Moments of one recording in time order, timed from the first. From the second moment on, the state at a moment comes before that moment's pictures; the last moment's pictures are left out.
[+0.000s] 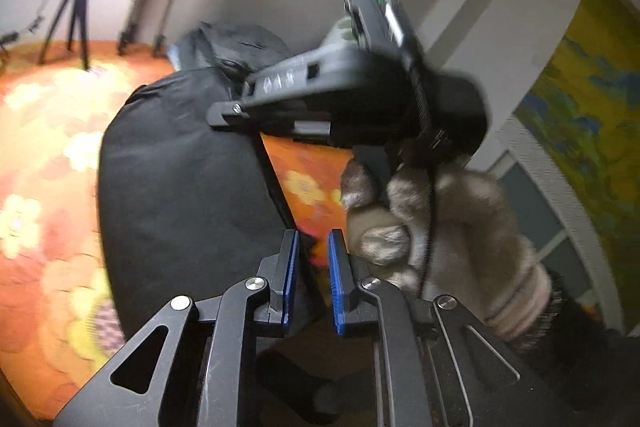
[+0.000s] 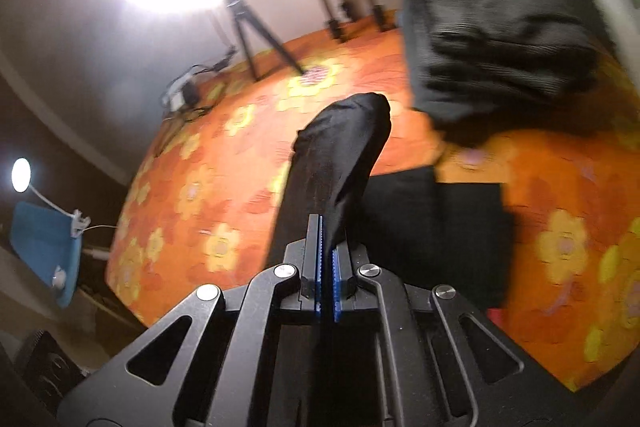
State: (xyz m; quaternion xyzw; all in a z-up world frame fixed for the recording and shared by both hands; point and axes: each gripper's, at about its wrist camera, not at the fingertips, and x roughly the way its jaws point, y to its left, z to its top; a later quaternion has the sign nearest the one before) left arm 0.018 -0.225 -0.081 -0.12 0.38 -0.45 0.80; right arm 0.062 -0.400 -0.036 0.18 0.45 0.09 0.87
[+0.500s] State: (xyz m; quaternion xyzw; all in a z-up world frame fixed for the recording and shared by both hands) left arm 0.046 -0.223 -0.132 -0.11 0.44 -0.39 0.80; right arm 0.066 -0.478 -0.093 0.13 0.50 0.01 0.86
